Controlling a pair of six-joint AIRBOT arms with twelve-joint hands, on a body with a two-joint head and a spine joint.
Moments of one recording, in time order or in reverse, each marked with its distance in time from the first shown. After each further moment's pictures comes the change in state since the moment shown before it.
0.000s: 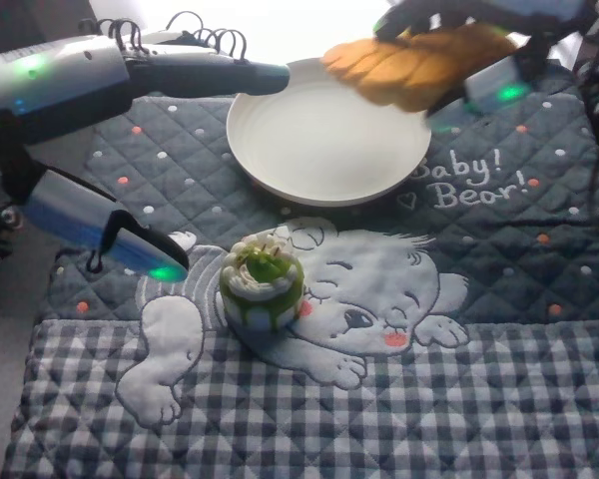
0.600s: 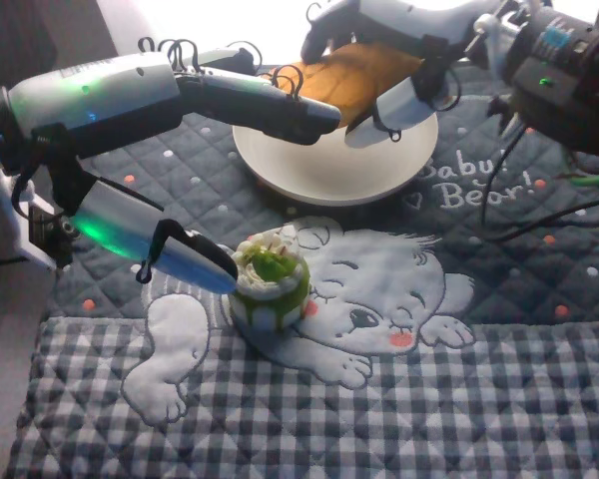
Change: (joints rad) left arm 0.002 -0.101 0.064 0.023 -0.086 -0.061; right arm 0.003 -0.220 0.175 0.072 -0.073 0.012
